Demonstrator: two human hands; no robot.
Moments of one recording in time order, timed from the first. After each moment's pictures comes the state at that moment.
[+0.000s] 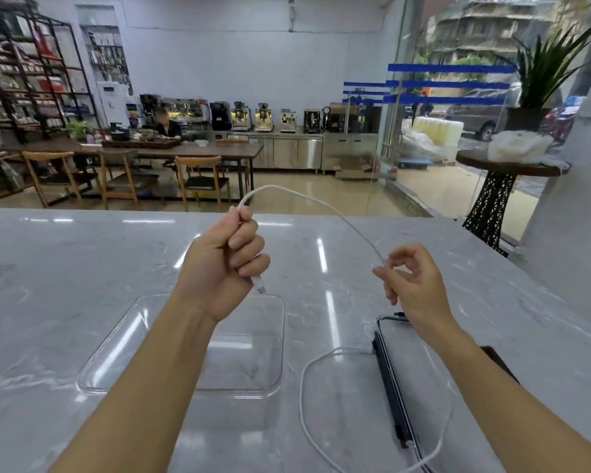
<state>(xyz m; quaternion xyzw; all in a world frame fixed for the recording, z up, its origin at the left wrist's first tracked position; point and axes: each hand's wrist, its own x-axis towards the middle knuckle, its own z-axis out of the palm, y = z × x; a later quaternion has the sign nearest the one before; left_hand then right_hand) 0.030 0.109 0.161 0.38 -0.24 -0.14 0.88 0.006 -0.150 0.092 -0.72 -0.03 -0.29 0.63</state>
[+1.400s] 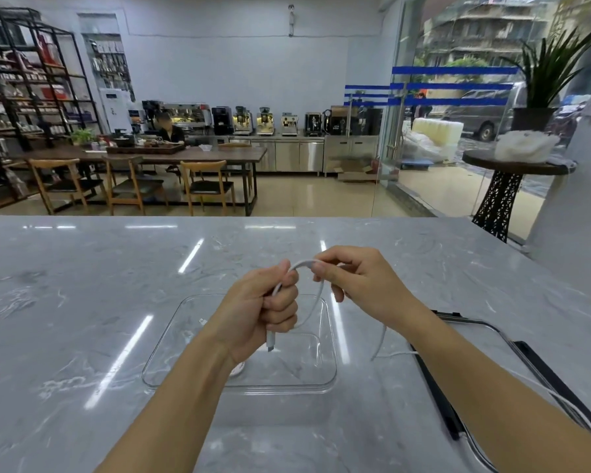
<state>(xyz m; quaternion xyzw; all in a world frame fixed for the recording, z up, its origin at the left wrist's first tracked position) 0.021 0.158 0.130 0.51 -0.24 -0.24 0.79 0.002 -0.017 0.142 -0.80 -0.19 -0.16 0.54</state>
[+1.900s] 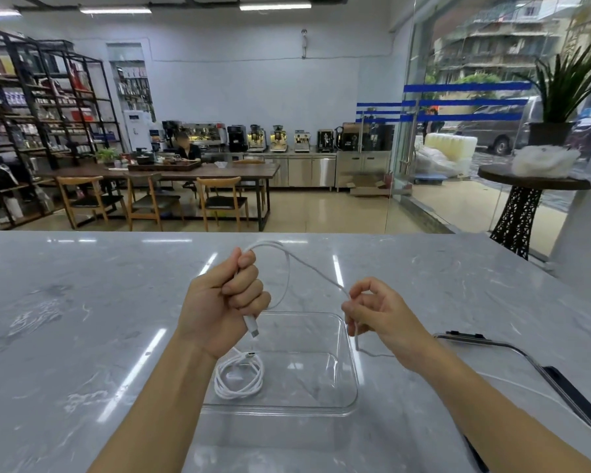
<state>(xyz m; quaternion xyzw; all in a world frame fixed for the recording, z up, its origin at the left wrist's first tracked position) 0.034 0.204 0.151 0.36 -0.22 -0.17 0.89 0.013 -0.028 0.103 -0.73 -0.09 -0.07 0.67</state>
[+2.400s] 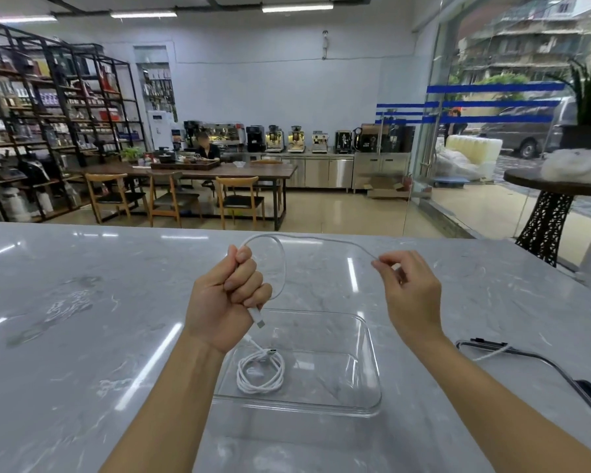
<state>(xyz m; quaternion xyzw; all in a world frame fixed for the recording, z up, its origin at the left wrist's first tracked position) 0.040 0.226 0.145 0.32 -0.21 -0.11 0.92 0.035 -0.007 0.115 -0.78 -0.07 -0.51 0.36</state>
